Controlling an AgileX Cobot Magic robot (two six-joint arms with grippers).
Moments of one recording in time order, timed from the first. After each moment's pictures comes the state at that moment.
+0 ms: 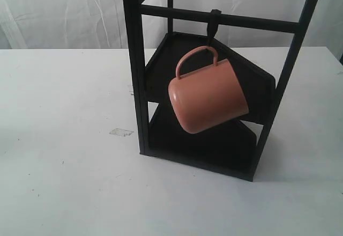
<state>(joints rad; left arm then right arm) -0.25 0.00 0.02 -0.11 0.37 0.11 0.31 0.00 0.00 0.01 0.04 0.35</state>
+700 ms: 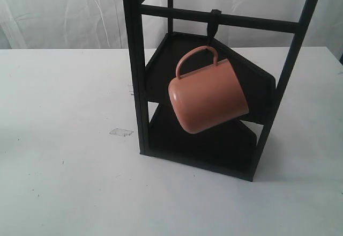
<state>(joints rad) -0.25 0.00 0.02 -0.11 0.38 0.11 0.38 0.00 -0.19 0.07 0.22 0.29</state>
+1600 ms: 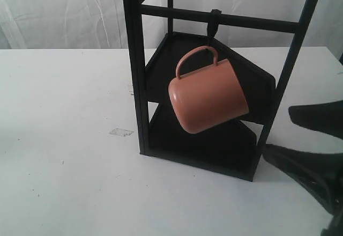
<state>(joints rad) -0.25 0.00 0.02 -0.11 0.39 0.11 0.47 0.56 -0.51 0.67 0.52 -0.93</state>
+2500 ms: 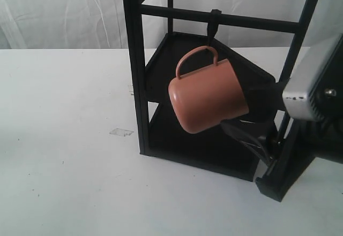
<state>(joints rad) -0.25 0.00 0.02 -0.11 0.39 0.11 0.47 0.86 -0.52 1.17 0.34 -1.54</state>
